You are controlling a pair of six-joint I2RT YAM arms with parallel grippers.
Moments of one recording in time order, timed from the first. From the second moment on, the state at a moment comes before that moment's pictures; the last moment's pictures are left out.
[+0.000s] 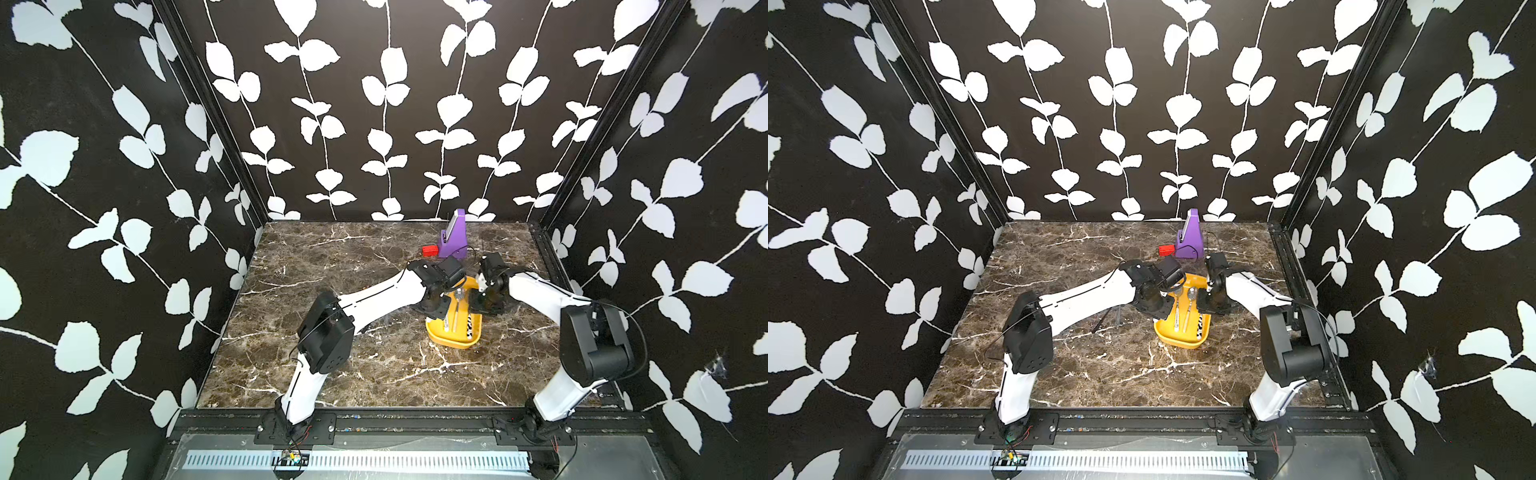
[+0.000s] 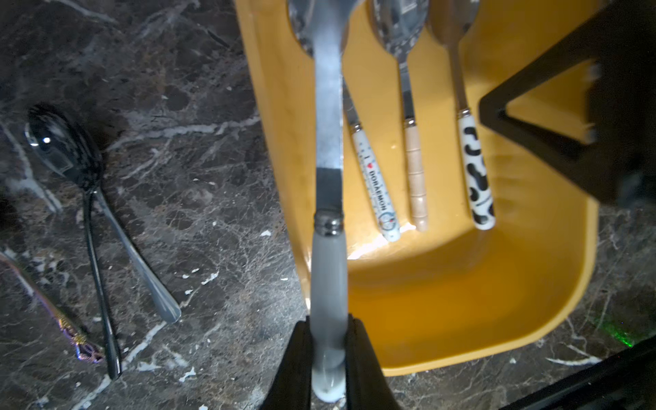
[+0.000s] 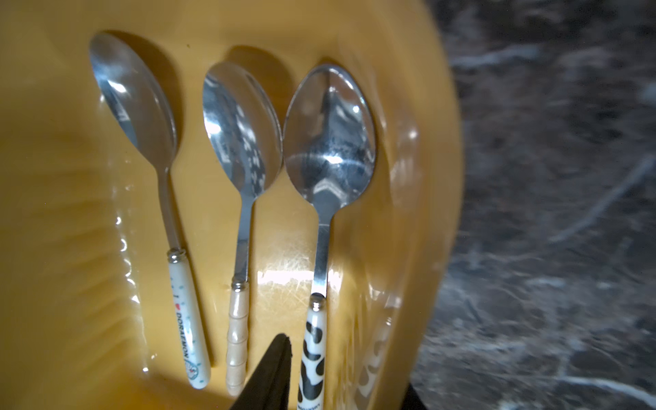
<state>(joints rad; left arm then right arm) -0.99 2.04 1.82 -1.06 -0.08 -0.47 0.28 1.70 1.10 -0.74 -0.14 0.36</state>
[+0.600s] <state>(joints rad) -0.98 2.12 1.86 -1.07 -0.11 -0.46 0.21 1.56 1.10 -0.72 -0.13 0.37</state>
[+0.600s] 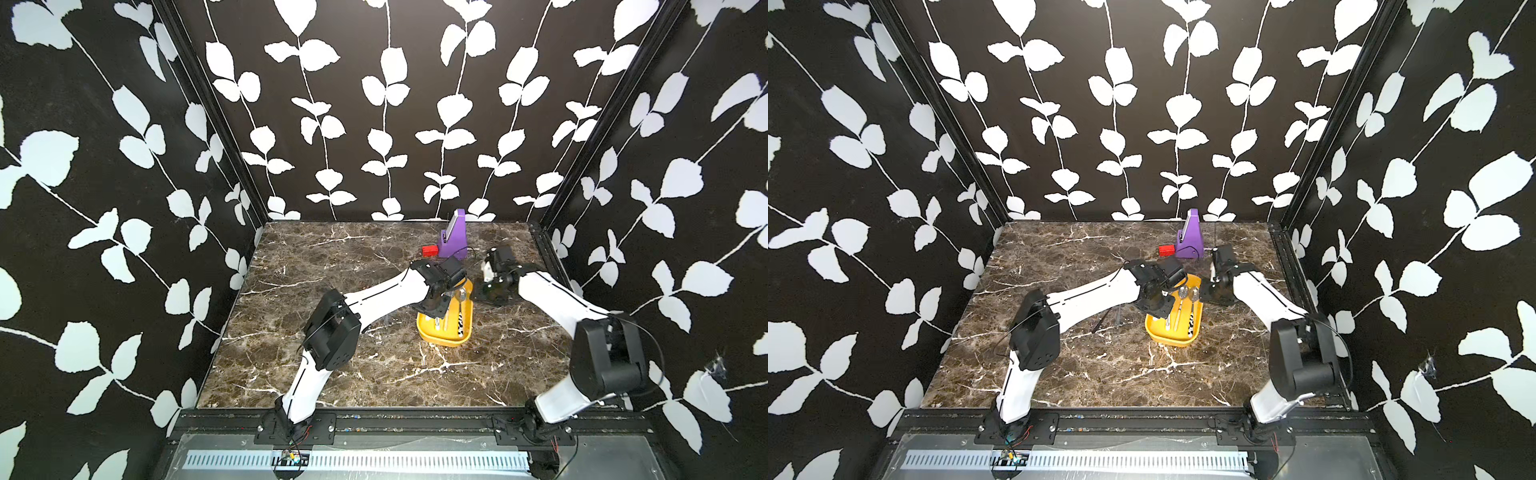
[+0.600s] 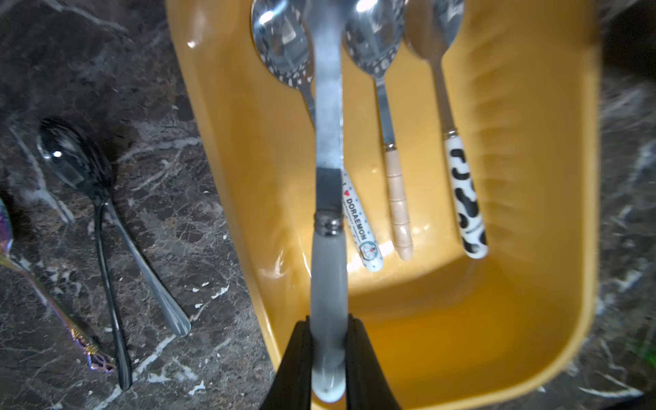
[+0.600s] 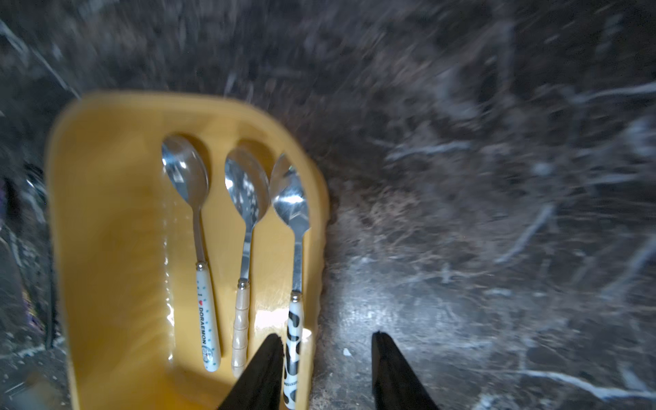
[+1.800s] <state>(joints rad) -0.96 2.29 1.90 -1.02 -0.17 -0.50 0.18 1.52 1.07 -0.71 -0.16 0.37</state>
